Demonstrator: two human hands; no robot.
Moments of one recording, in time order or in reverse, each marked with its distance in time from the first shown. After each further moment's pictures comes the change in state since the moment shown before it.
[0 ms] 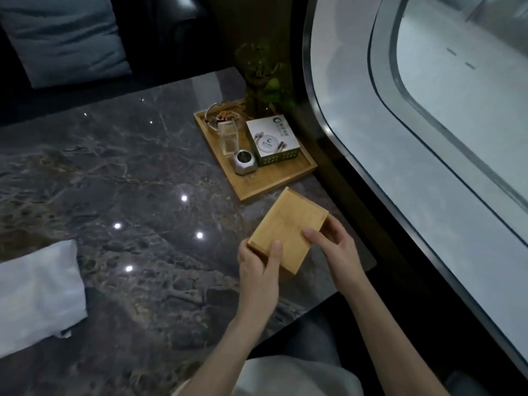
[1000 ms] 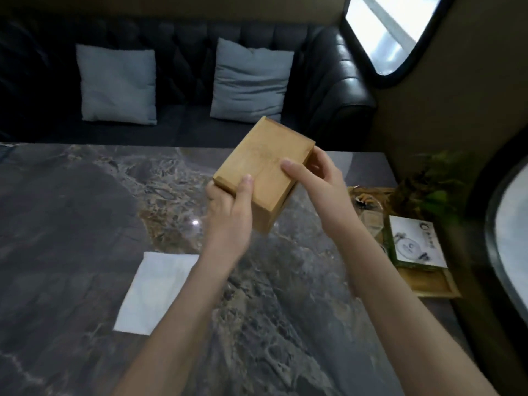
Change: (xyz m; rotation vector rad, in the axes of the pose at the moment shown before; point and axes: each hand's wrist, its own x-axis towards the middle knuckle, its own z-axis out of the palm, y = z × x) left_hand 0.079 0.114 -0.251 -0.060 0.665 0.119; right_hand 0.055 -0.157 0.299 -0.128 -0.644 -0.333
